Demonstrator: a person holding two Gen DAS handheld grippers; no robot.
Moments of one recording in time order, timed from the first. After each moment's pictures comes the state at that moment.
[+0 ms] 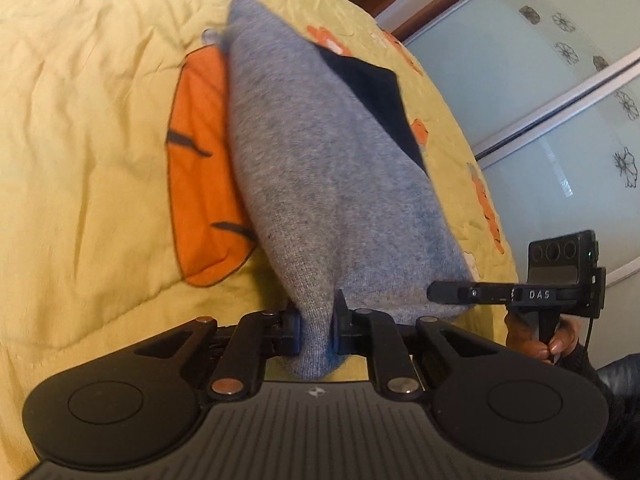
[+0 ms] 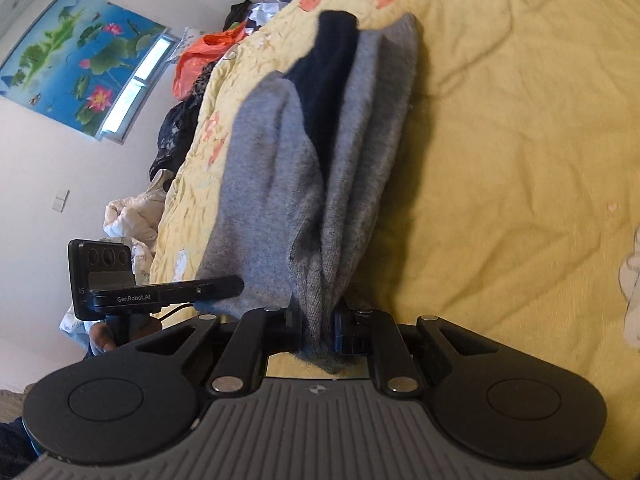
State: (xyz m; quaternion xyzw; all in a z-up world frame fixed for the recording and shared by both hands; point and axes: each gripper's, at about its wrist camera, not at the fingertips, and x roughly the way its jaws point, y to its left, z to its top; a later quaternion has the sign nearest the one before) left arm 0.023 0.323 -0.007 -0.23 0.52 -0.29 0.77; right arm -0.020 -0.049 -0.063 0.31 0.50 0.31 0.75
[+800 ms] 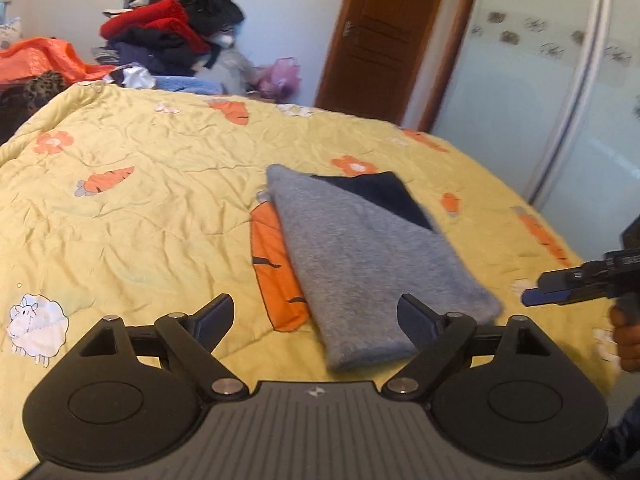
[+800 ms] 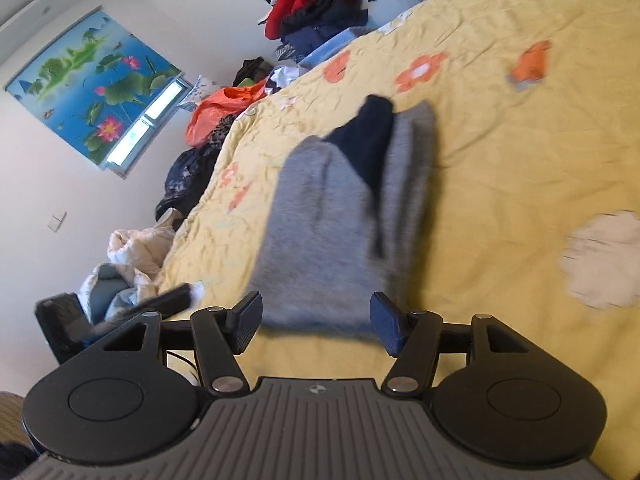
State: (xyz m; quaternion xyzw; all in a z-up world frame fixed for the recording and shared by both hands) left arm -0.073 0.318 0.074 -0.06 0.34 -0.16 0.93; right arm -0.071 -0.051 0.005 0.30 0.41 0.28 0.81
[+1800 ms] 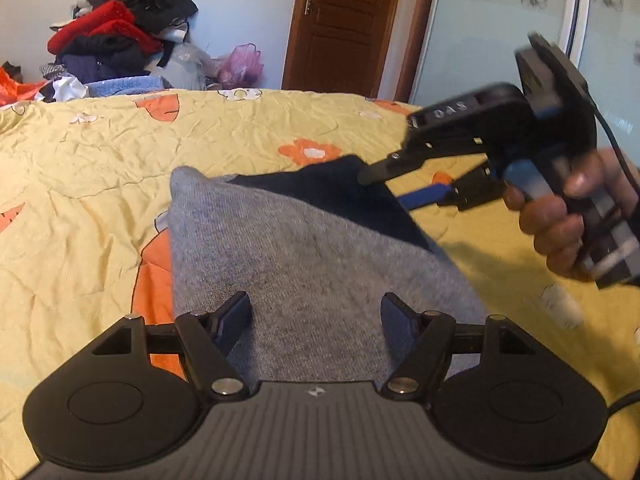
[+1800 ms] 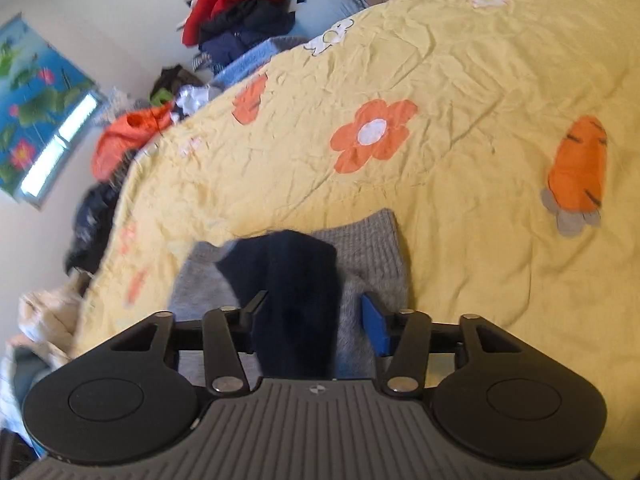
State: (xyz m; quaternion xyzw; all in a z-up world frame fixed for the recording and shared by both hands) left arm 0.009 0.233 0.030 0.00 0.34 -0.21 0.91; right arm 0.124 -0.013 -0.016 0.25 0.45 0.16 0.84
